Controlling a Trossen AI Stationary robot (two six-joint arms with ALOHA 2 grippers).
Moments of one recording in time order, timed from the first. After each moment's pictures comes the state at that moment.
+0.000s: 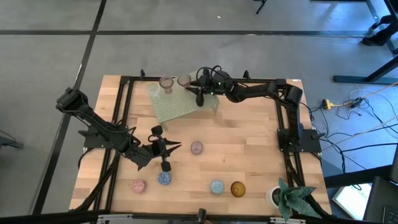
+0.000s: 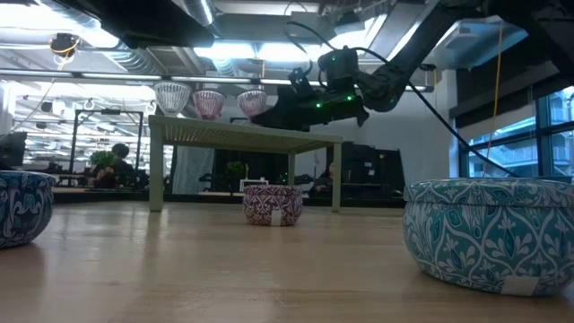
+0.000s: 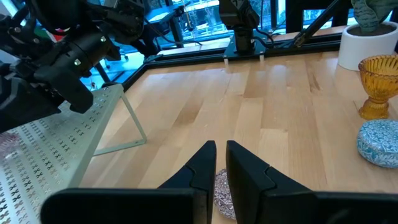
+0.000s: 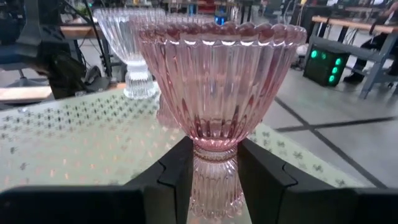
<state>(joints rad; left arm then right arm) -0.59 1.29 0.63 0.23 -0.91 -0.15 -0.45 2.02 1.18 0.69 -0.27 -0.06</state>
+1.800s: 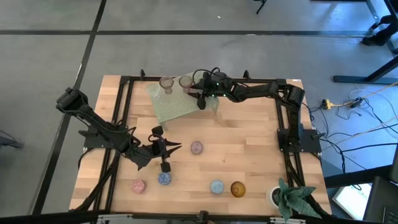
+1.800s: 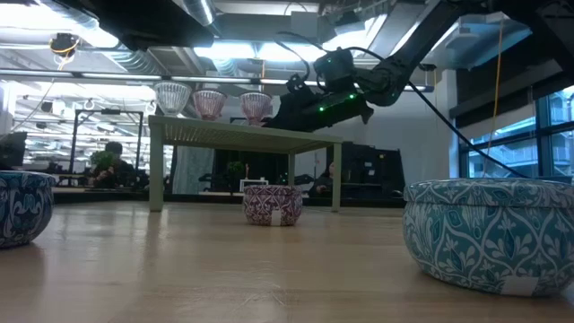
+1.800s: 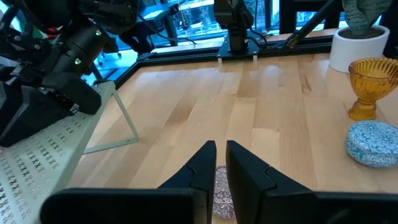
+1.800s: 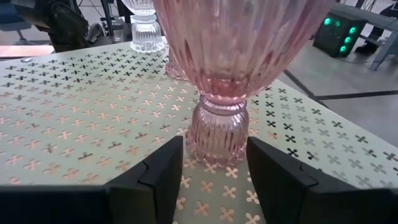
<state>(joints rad) -0.59 1.29 0.63 0.23 -0.89 -0.17 -0.44 1.99 1.18 0.51 -0.26 -0.12</state>
